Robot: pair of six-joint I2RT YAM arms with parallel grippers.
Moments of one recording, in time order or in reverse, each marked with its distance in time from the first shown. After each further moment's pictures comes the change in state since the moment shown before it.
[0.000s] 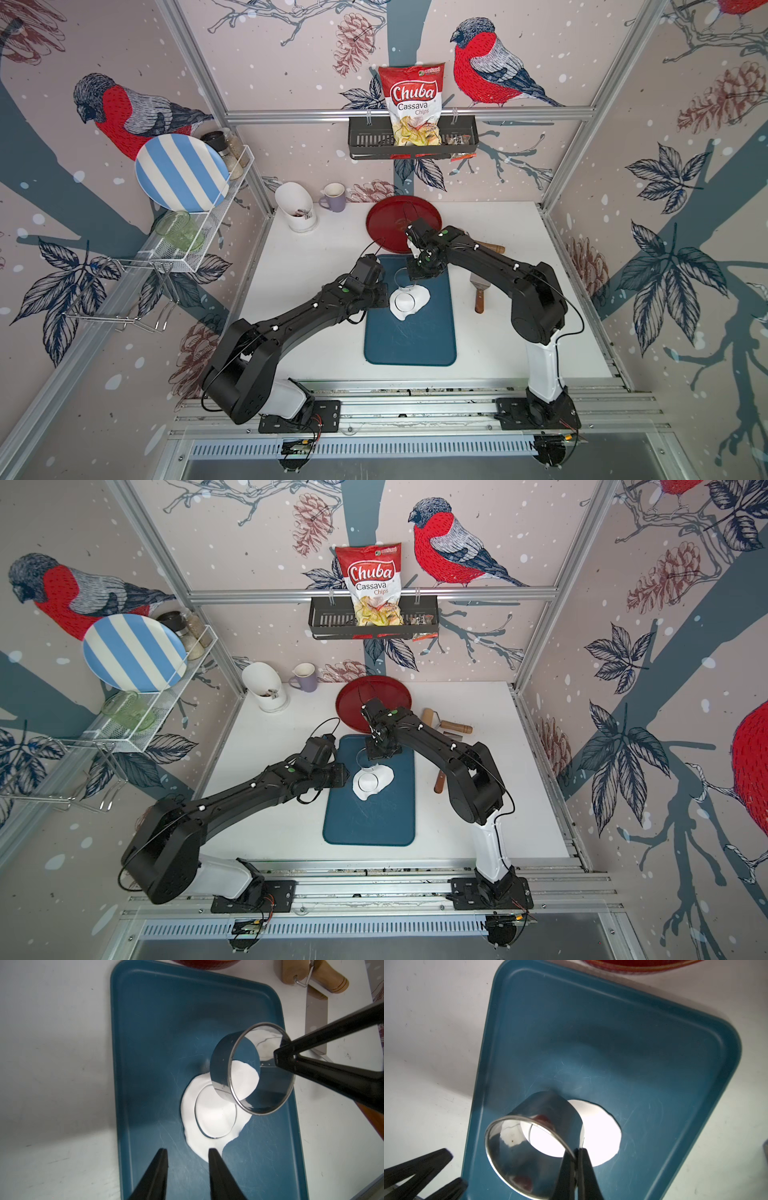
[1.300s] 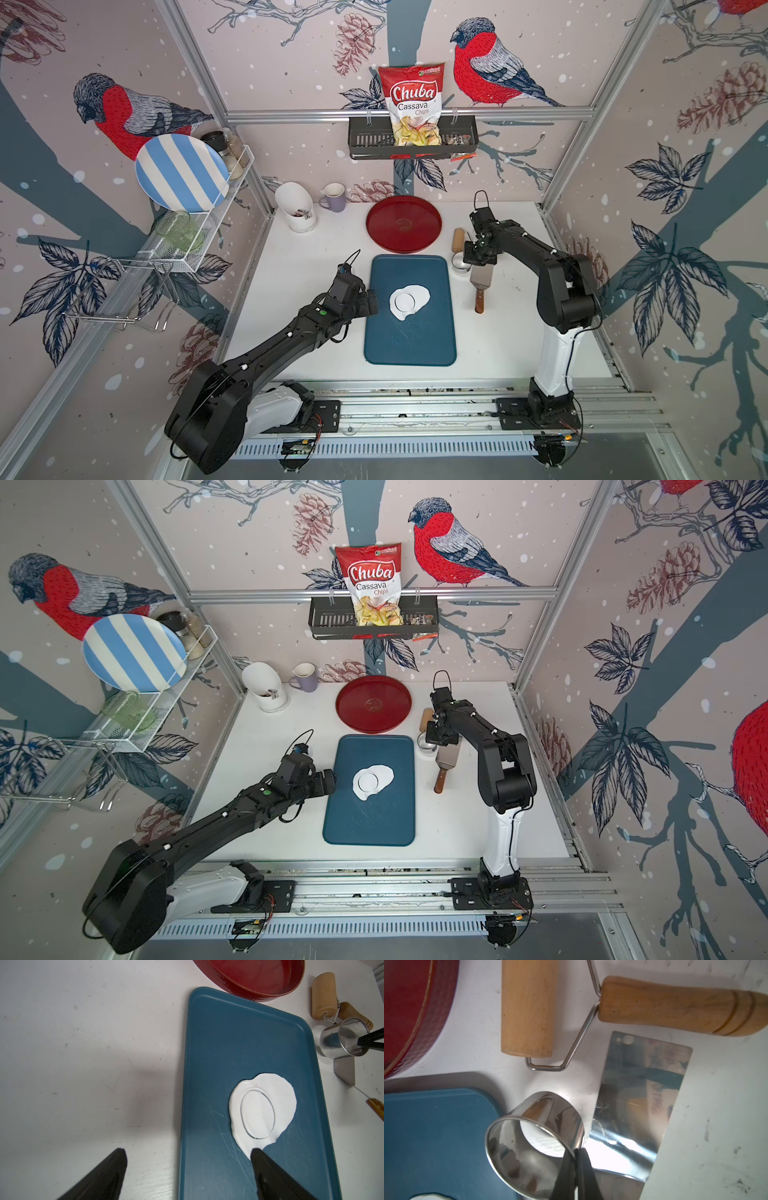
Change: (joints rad) left arm 0.057 -0.236 -0.227 0.053 -0.140 -0.046; right arm -0.444 -0.032 -0.205 0.146 0.053 -0.031
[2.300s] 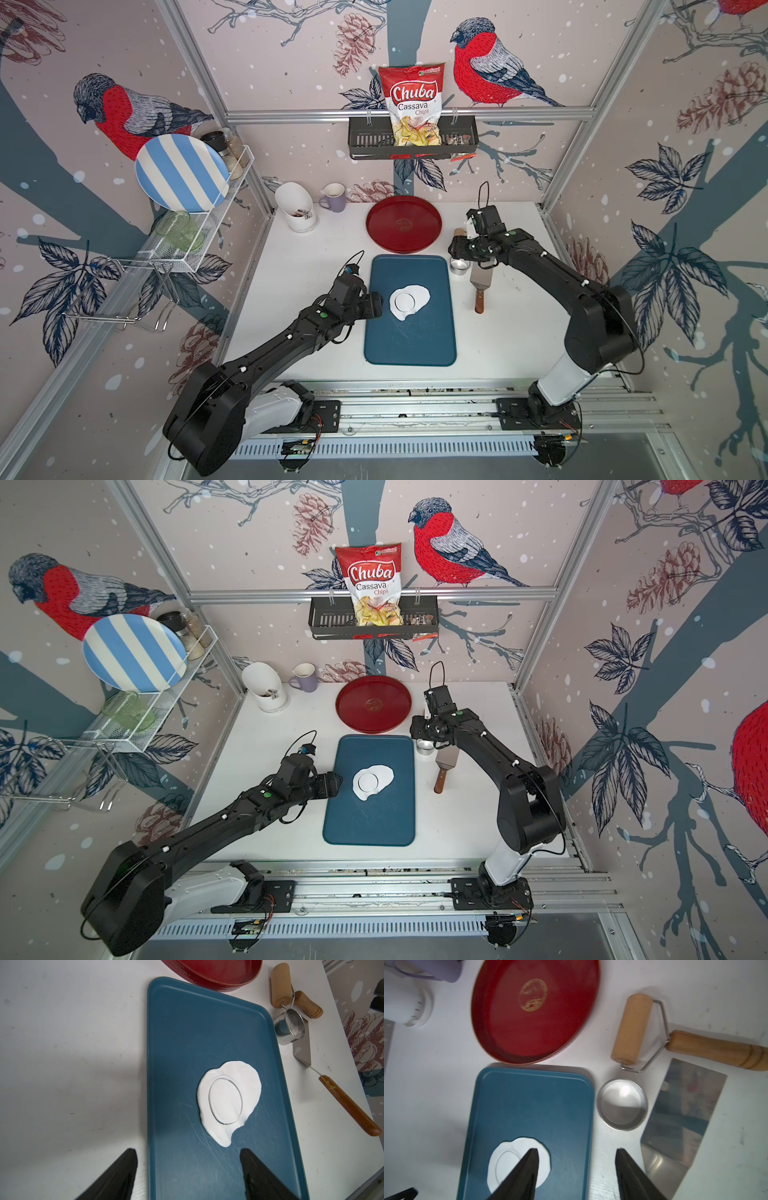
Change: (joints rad) left arm -0.044 0.005 -0.006 0.060 0.139 0.014; right arm 0.131 -0.382 -0.250 0.248 -0.117 0.009
